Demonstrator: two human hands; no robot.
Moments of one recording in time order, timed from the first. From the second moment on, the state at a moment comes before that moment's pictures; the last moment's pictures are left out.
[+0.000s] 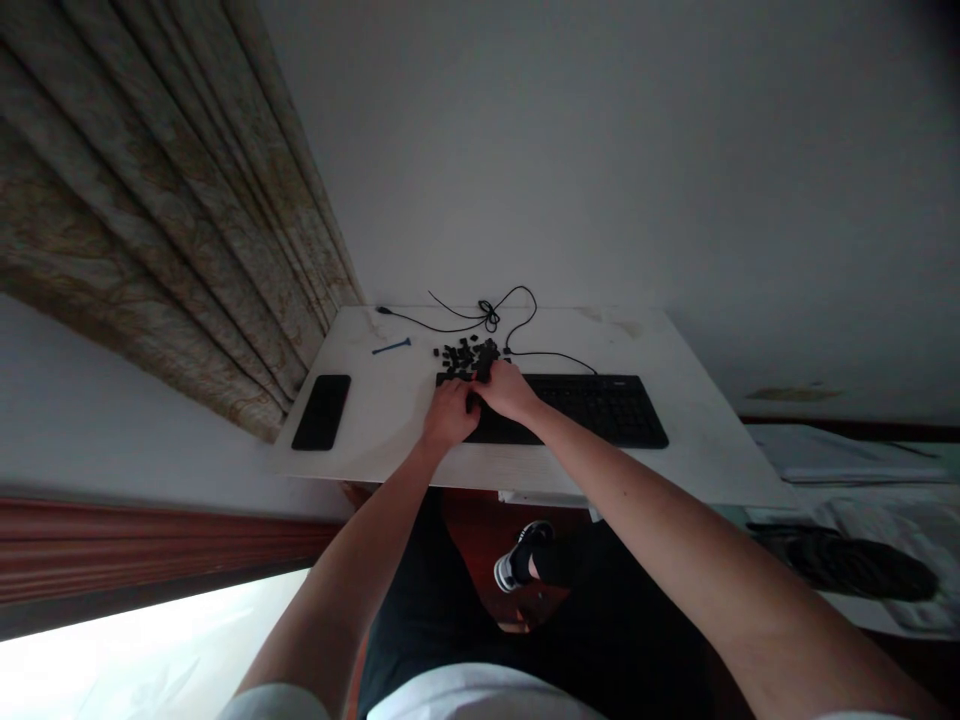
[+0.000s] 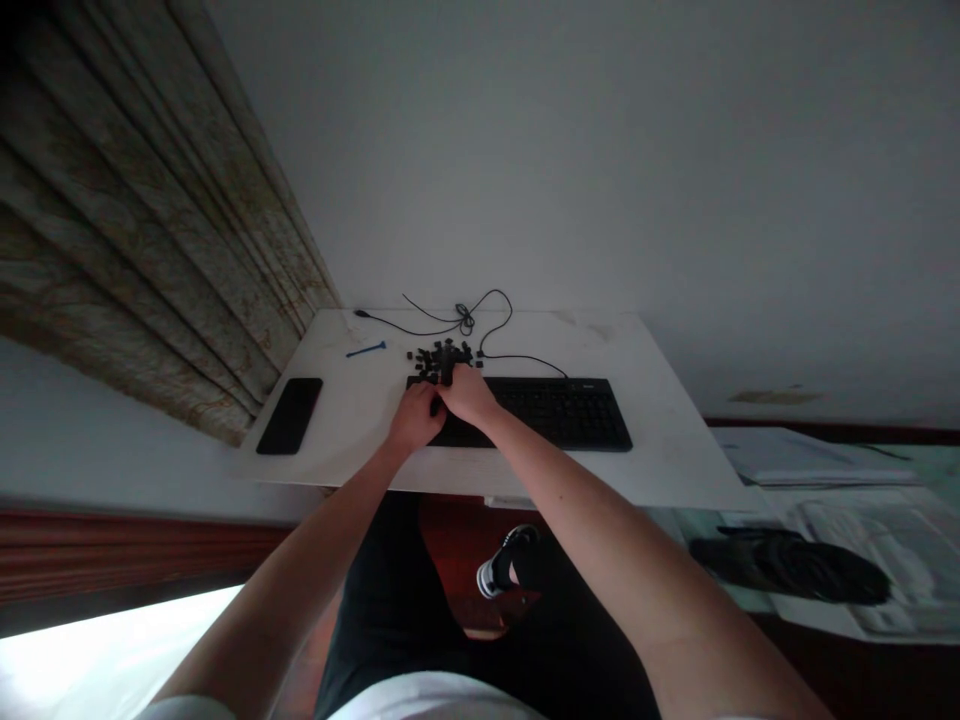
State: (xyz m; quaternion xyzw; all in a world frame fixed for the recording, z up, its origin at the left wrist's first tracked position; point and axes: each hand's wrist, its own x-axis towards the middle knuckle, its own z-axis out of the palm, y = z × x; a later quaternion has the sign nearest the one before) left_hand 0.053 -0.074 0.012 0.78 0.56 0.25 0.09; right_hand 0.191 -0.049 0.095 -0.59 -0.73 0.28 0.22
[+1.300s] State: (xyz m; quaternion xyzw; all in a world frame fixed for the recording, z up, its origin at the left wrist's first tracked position) left_hand 0.052 -0.072 0.012 0.79 0.56 0.23 0.10; right_hand 0.194 -0.053 0.090 -0.58 -0.74 0.28 0.22
